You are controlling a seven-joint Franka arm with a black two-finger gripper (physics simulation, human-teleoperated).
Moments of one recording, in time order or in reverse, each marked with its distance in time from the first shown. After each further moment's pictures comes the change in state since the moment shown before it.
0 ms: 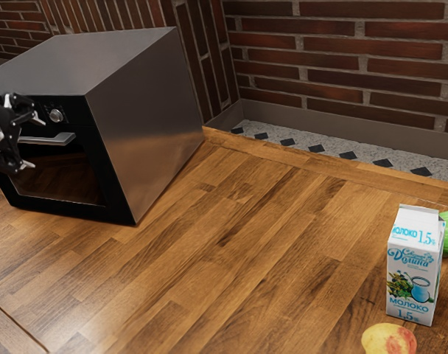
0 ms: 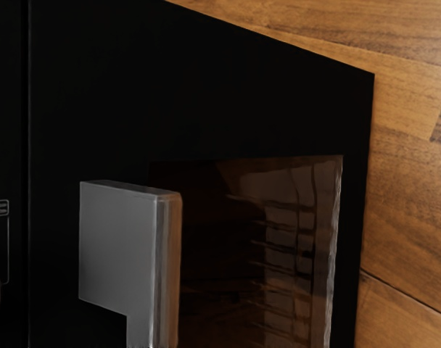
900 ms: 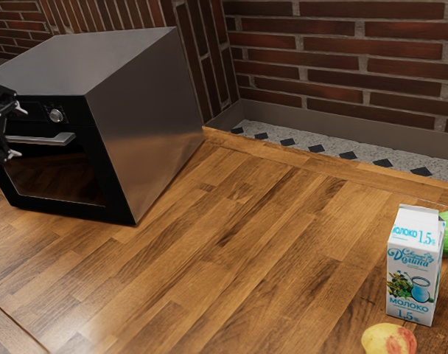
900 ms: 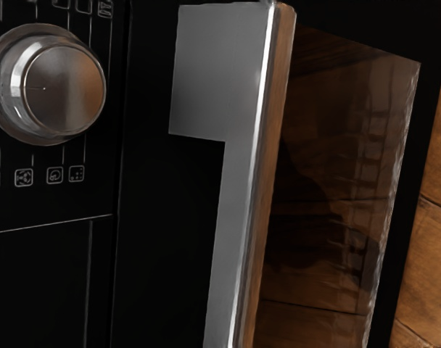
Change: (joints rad) arm 0.008 0.054 0.033 0.045 0.069 0.090 -0.080
